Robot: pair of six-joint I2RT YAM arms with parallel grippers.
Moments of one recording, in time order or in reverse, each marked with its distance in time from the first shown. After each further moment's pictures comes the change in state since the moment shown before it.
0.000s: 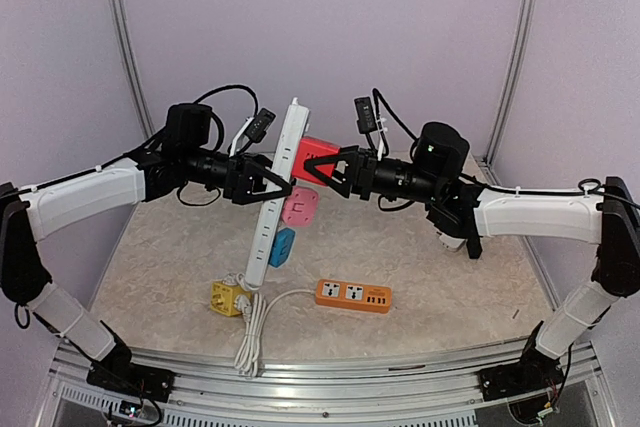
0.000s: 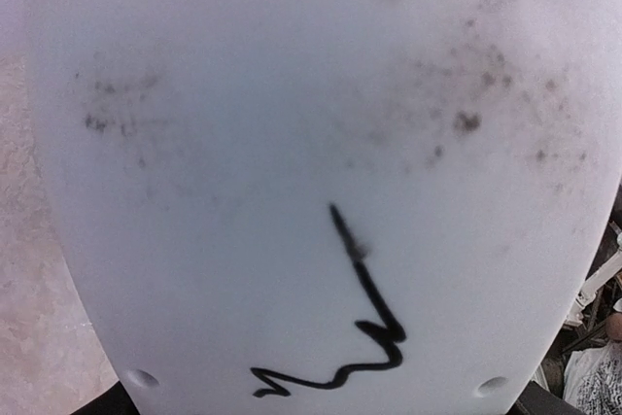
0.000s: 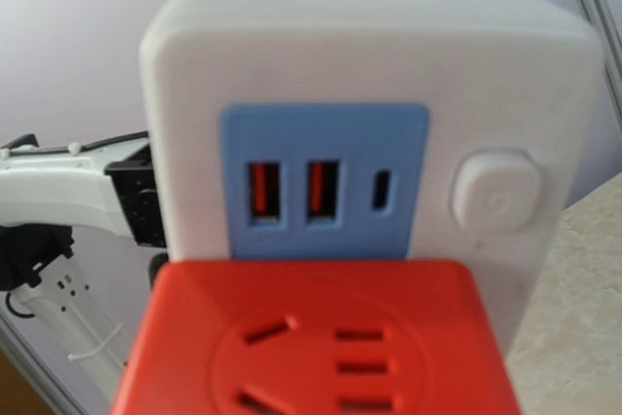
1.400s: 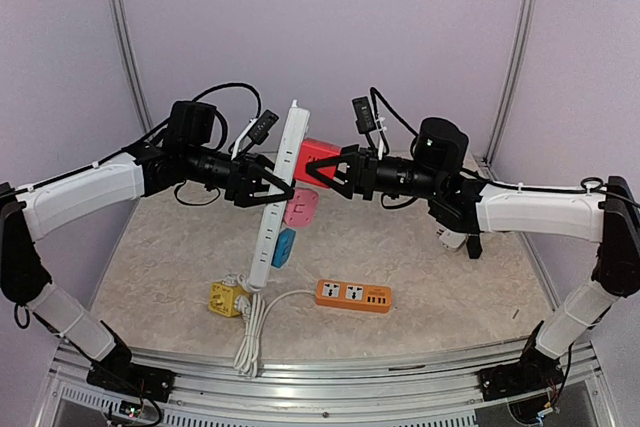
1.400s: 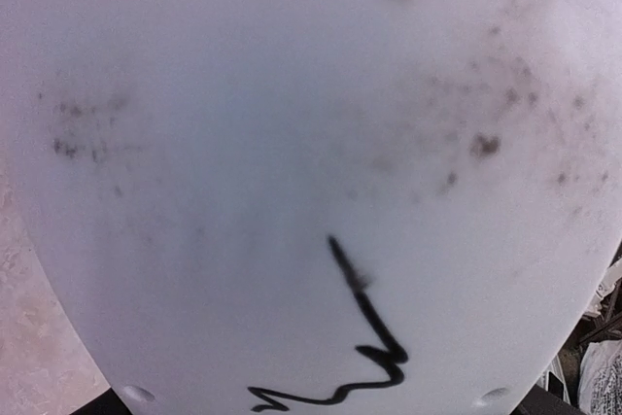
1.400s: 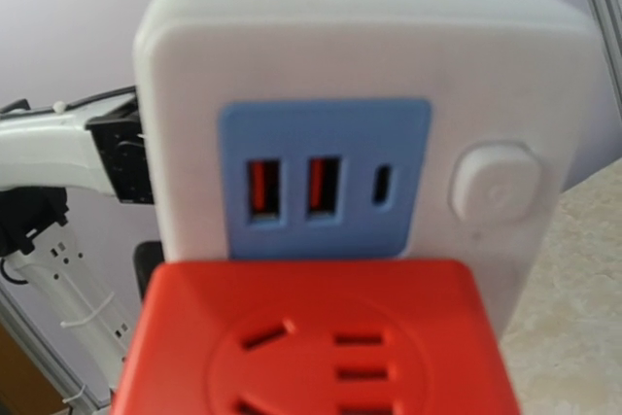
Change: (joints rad) left arm -0.018 0.000 0.051 -0.148 -0.065 0.108; right arm -0.019 -0.002 0.023 -0.074 -0.054 -0.060
